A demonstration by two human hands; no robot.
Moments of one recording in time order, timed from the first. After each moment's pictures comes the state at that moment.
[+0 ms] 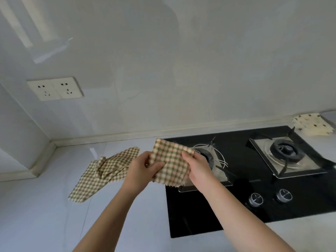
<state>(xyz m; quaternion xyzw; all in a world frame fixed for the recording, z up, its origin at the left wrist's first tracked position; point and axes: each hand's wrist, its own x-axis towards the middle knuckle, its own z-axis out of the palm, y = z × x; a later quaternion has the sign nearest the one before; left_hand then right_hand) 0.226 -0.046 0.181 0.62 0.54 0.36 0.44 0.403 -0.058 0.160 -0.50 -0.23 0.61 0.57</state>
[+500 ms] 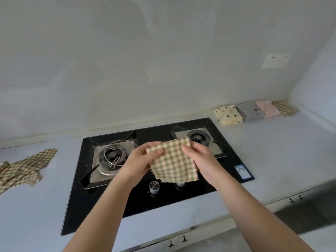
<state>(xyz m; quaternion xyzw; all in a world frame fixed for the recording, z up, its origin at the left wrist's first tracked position) 0.552 -0.141 0.196 0.48 0.39 0.34 0.71 0.741 -0.202 0.198 -0.58 -0.39 0.51 0.50</state>
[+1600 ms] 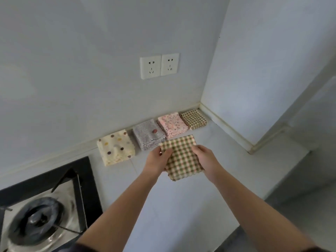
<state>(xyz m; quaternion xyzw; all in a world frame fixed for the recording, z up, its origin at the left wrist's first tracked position) 1.208 -0.074 0.136 0.56 0.45 0.22 0.66 1.350 -0.163 0.137 -0.74 -0.17 0.39 0.52</state>
